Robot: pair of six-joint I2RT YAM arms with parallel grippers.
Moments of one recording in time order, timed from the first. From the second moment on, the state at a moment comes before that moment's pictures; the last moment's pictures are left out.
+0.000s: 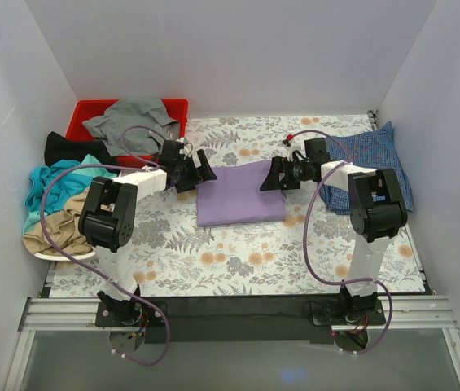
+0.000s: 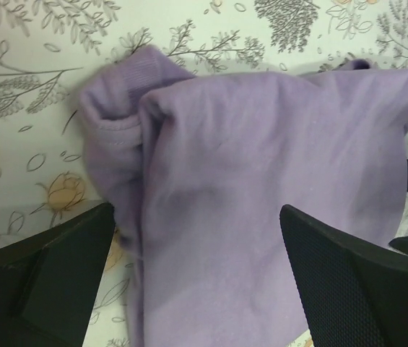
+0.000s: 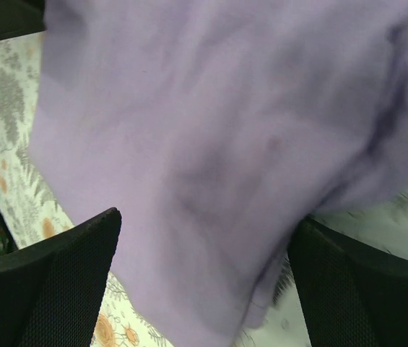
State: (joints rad) left arm -0.30 1.88 1.15 -0.08 0.23 -0.62; right arm 0.21 1.95 1.18 -0.15 -0.73 0.15
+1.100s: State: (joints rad) left arm -0.31 1.78 1.17 -0.13 0.26 -0.62; right arm 0.29 2.13 1.68 -0.39 -0.44 0.22
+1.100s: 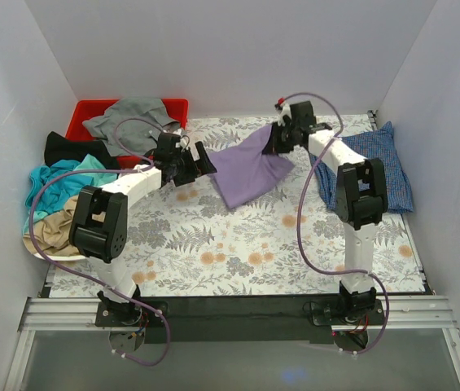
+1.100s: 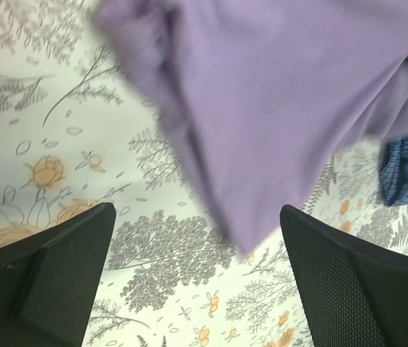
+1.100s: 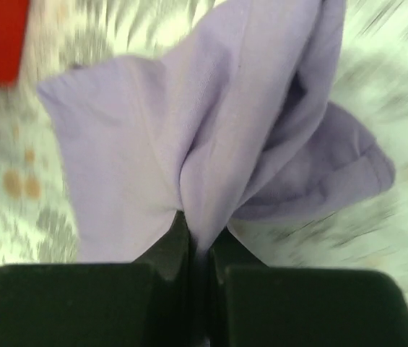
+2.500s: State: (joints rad) left arm -0.31 1.83 1.23 -0.16 0.39 -0.56; right arm -0.11 2.41 2.14 -0.32 0.18 -0.12
